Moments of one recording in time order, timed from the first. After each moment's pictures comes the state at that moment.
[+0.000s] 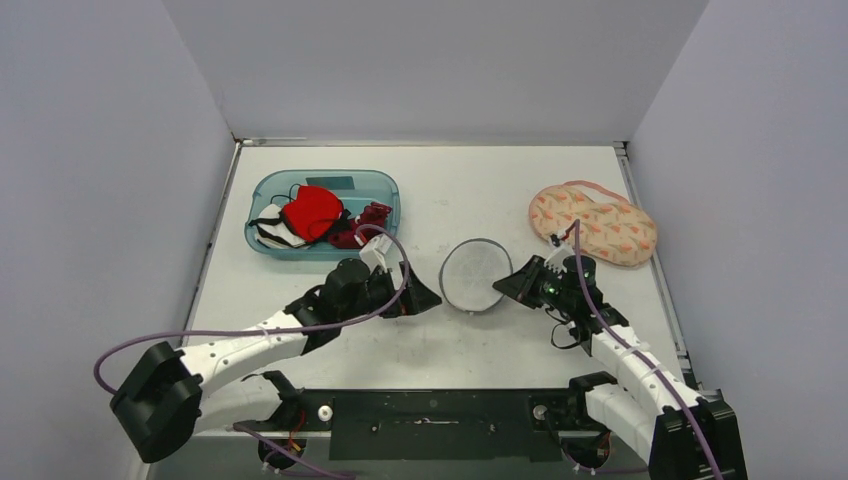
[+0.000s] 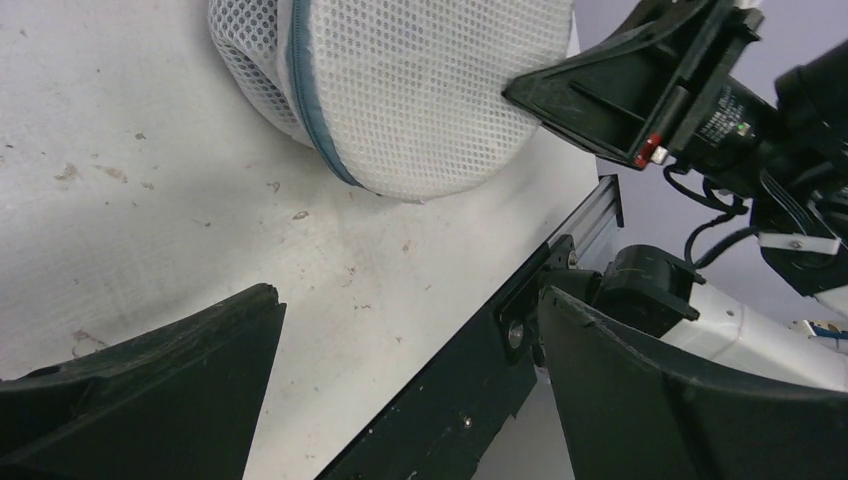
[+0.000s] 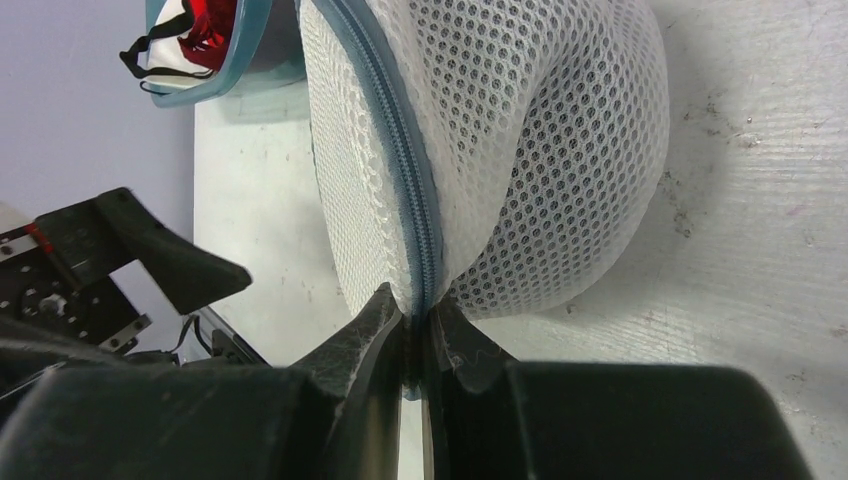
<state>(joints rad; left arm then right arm) -0.80 1.06 0.51 0.14 0.18 -0.93 0.22 0.93 0.35 0.04 -0.48 0.75</state>
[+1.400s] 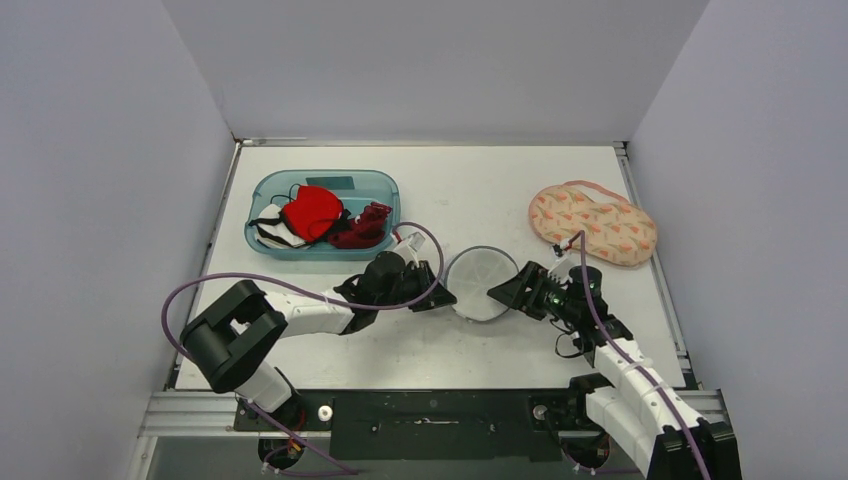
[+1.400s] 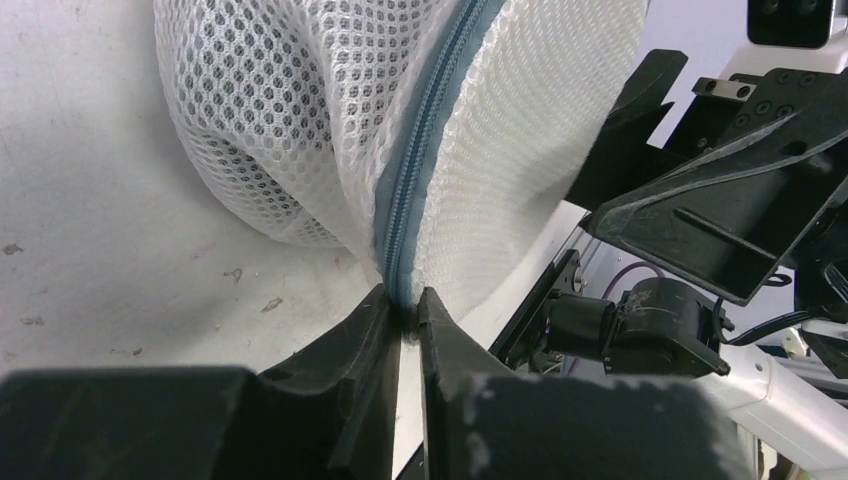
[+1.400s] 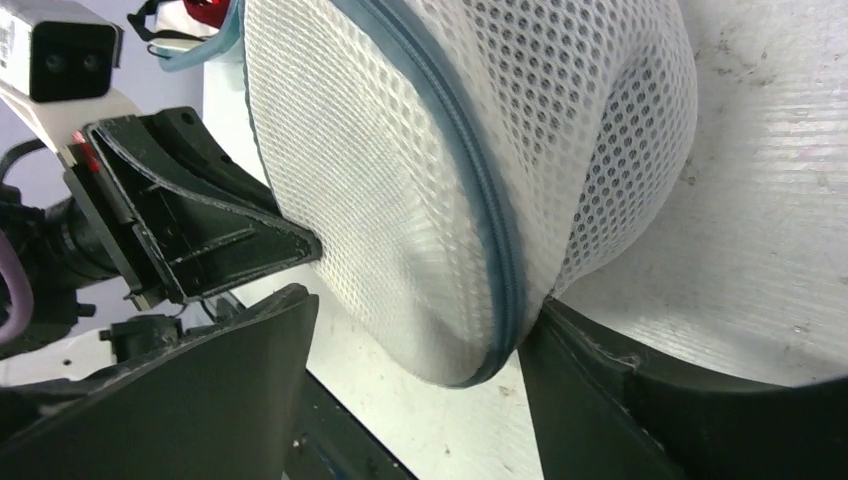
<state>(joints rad) -0.84 1.55 0.62 0.49 0.24 -0.99 0.18 0.83 0.27 0.02 -0.57 0.74</state>
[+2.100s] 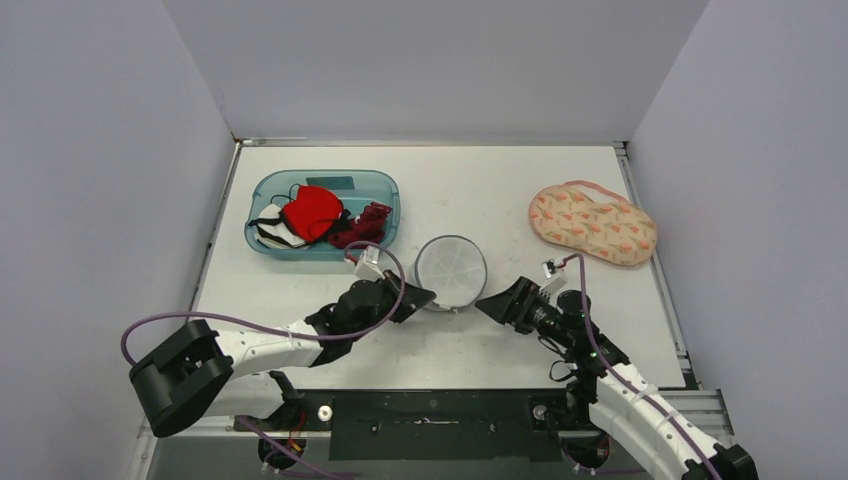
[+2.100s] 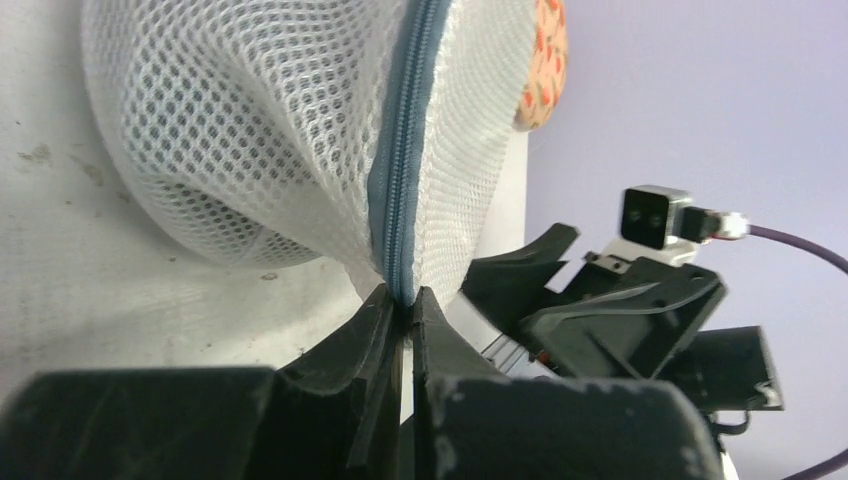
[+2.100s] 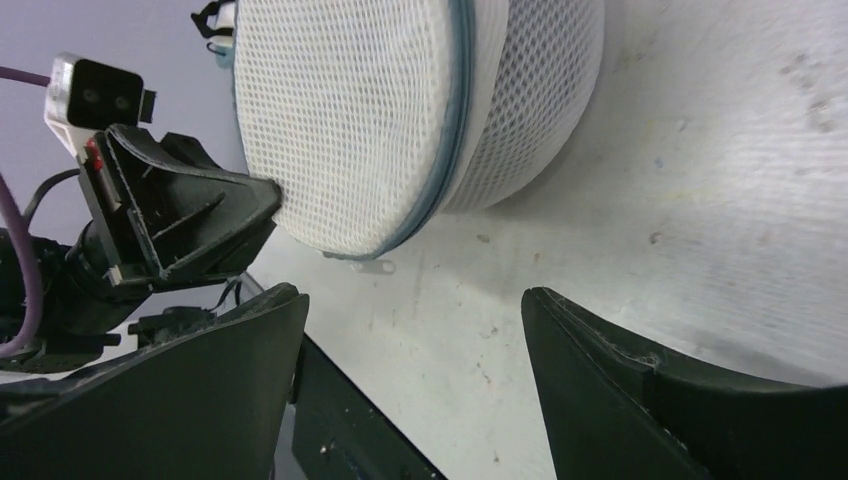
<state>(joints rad) -0.92 1.26 0.39 0.52 -0.13 -1.29 0.37 0.58 0.14 0.06 -0.40 0.89</state>
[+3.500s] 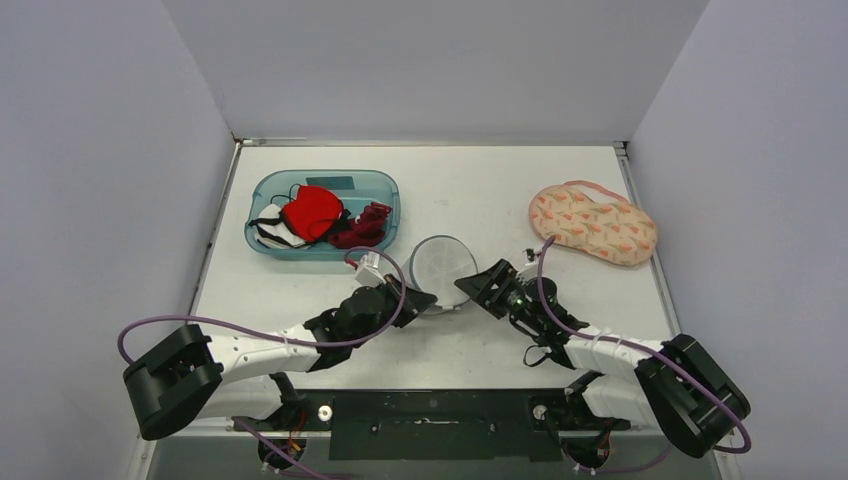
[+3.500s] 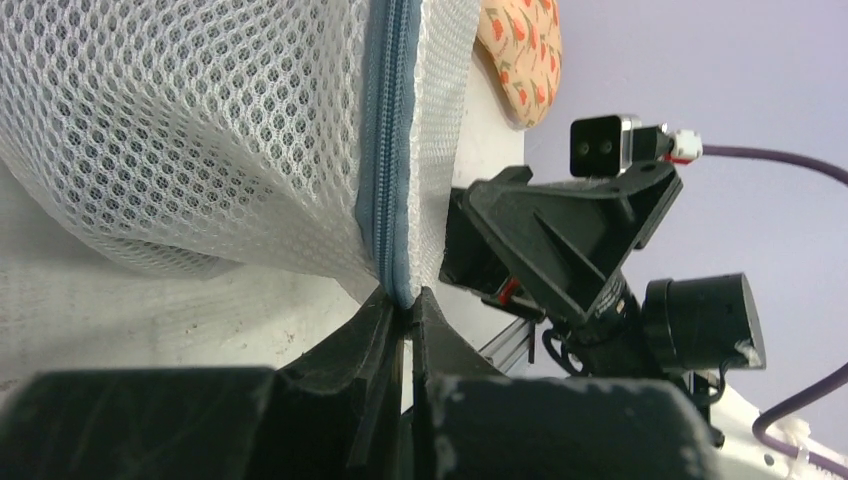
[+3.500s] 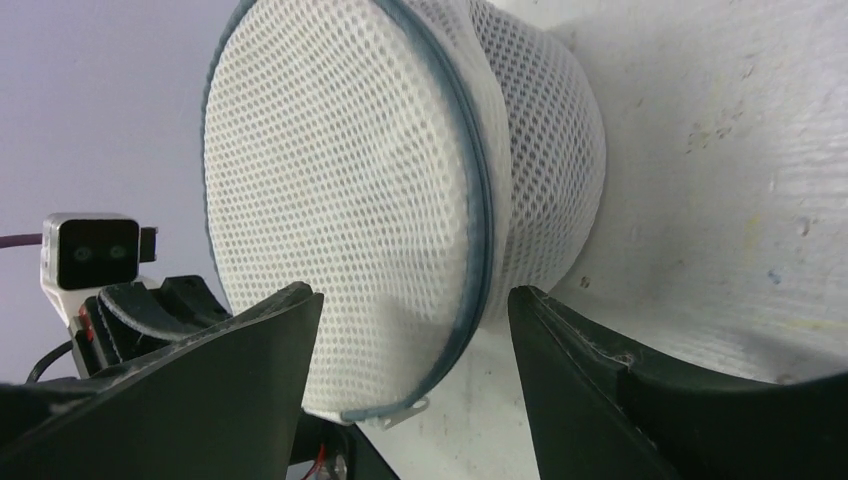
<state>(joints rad) -1.00 1.20 0.39 0.48 -0.26 -1.32 0.59 1.17 0.18 0.67 -0.14 1.14</state>
